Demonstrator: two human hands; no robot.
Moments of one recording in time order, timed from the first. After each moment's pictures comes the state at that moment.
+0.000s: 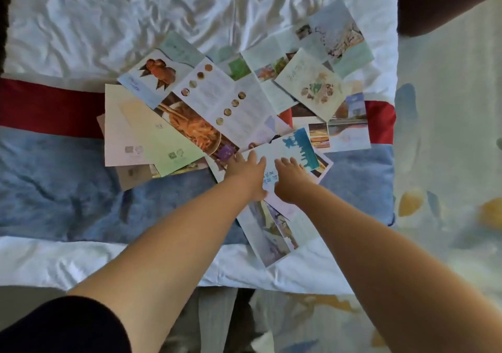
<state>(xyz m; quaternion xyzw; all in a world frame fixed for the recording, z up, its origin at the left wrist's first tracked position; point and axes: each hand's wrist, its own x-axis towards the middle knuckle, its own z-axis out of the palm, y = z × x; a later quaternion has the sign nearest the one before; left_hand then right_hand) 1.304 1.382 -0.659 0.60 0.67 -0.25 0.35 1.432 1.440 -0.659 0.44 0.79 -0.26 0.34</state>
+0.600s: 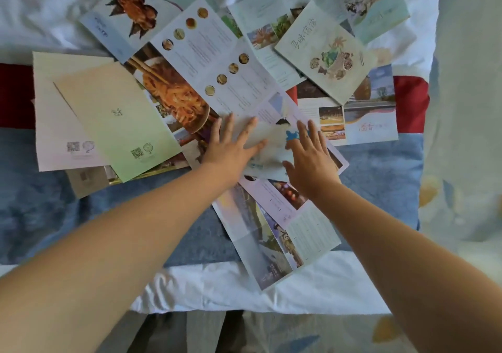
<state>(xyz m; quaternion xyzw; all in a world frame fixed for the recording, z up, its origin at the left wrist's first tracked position) 1.277 1.409 -0.753 0.67 0.65 -0.26 0.23 1.471 1.483 -0.751 0.44 0.86 -0.19 0.17</state>
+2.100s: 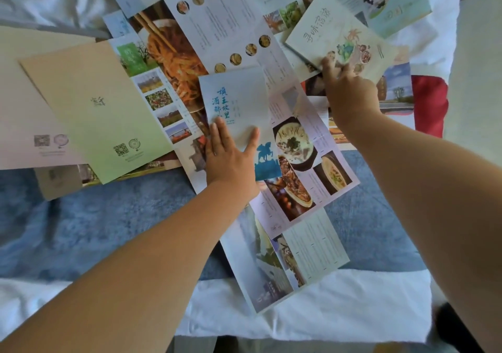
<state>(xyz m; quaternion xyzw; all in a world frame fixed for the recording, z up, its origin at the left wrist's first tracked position) 1.309 1.399 -0.777 0.52 0.79 -0.15 0.29 1.437 1.621 -0.762 0.42 0.86 0.07 0.28</state>
